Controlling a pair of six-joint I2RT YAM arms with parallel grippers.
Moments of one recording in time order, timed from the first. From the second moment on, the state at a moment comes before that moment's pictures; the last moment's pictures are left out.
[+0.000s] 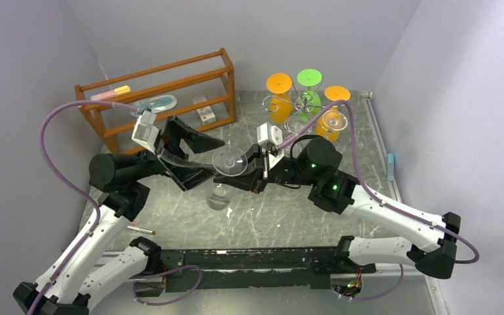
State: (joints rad) left arm -0.49 0.81 0.87 0.56 0.85 -0.80; right arm 1.07 1.10 1.11 0.22 -0.49 0.09
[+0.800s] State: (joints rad) left arm -0.50 0.81 0.84 0.61 0.92 -0.80; right arm 1.07 1.21 1.18 0.25 -0.52 0.17
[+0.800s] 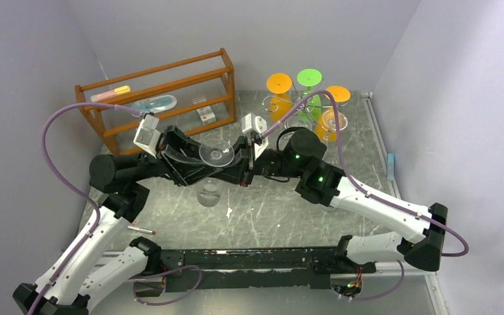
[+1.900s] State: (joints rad) left arm -0.50 0.76 0.81 0.63 0.79 -0.76; right arm 1.06 1.25 1.20 0.25 -0.52 0.13
